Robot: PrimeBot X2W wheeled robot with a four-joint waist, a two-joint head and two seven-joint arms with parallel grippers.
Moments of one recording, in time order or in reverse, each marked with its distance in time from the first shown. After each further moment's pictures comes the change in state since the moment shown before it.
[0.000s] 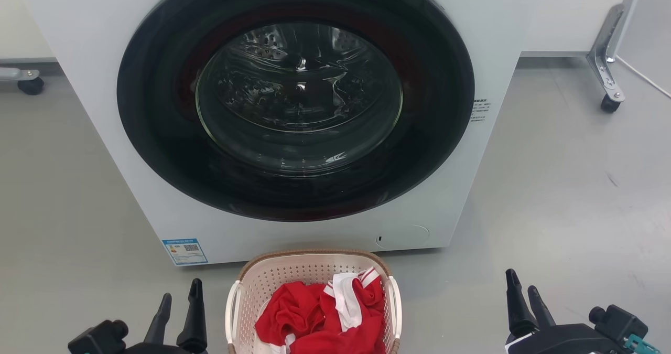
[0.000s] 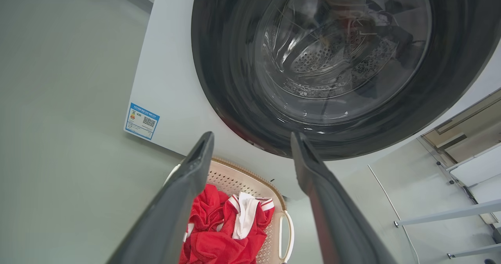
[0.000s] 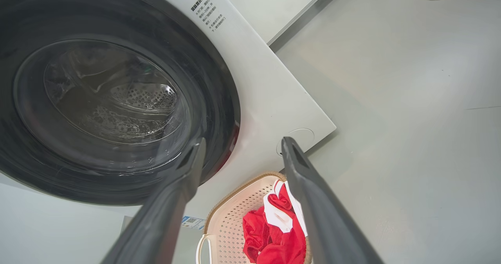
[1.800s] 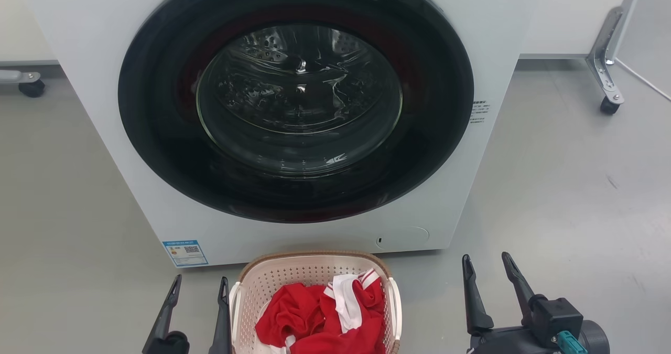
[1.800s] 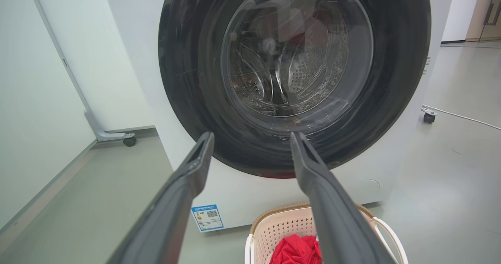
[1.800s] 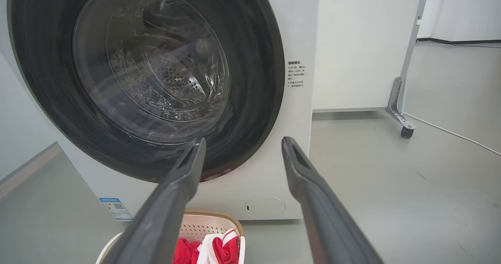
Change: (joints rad) left arm 0.062 0.008 -0.079 -0.115 0.705 0.112 -0.166; right arm -0.011 -0.006 0.146 -0.071 -0.658 -0.109 -0.166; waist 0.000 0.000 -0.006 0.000
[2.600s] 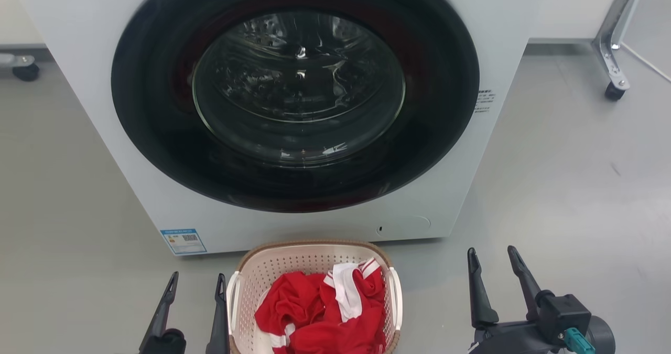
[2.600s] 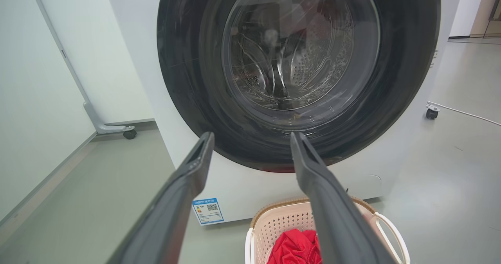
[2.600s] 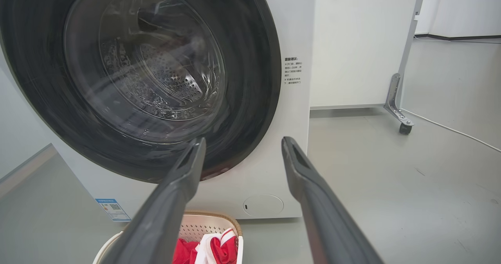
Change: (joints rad) left arm -0.002 -0.003 0.012 -0.007 -0.002 -0.001 0.000; right arm 0.002 0.000 -0.017 -0.027 -0.004 0.002 0.000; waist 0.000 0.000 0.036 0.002
